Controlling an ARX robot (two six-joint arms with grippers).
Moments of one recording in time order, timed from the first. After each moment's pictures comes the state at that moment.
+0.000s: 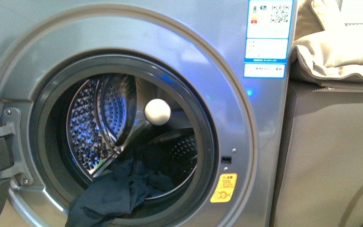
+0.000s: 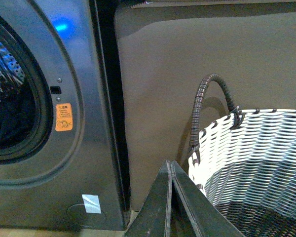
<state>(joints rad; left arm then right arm) 0.00 0.00 0.01 0.00 0.00 0.00 0.00 0.00 0.01 0.00 0.00 0.00</state>
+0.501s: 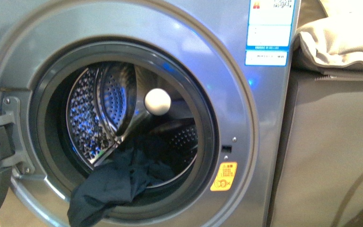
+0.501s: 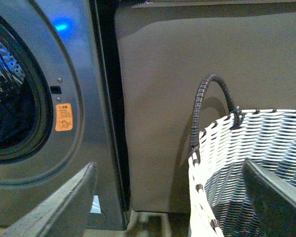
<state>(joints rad) 0.00 0.00 0.01 0.00 0.00 0.00 0.00 0.00 0.01 0.00 0.00 0.00</state>
